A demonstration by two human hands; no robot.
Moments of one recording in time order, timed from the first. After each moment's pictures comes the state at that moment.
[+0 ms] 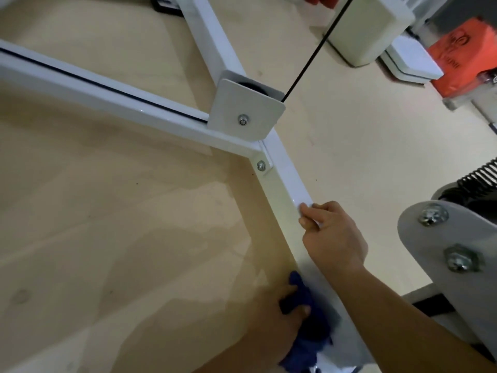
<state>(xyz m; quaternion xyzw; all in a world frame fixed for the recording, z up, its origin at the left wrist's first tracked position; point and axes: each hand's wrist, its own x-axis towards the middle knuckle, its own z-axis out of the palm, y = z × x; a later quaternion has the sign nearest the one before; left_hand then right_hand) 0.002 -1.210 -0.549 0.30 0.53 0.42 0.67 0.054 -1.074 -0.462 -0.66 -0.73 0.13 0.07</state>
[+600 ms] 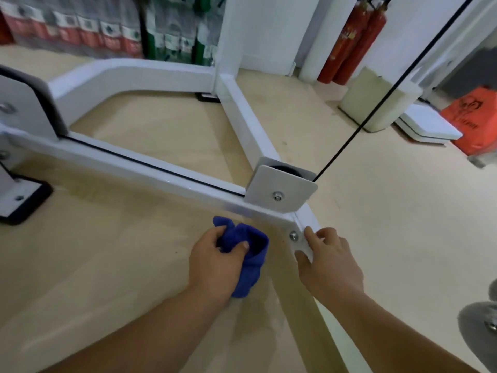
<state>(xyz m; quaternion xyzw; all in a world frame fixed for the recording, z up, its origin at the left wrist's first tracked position) -0.205 -1.136 -0.513 0.17 0.71 0.57 0.36 -0.041 -1.040 -0.454 -0.57 -0.82 0.04 -0.04</state>
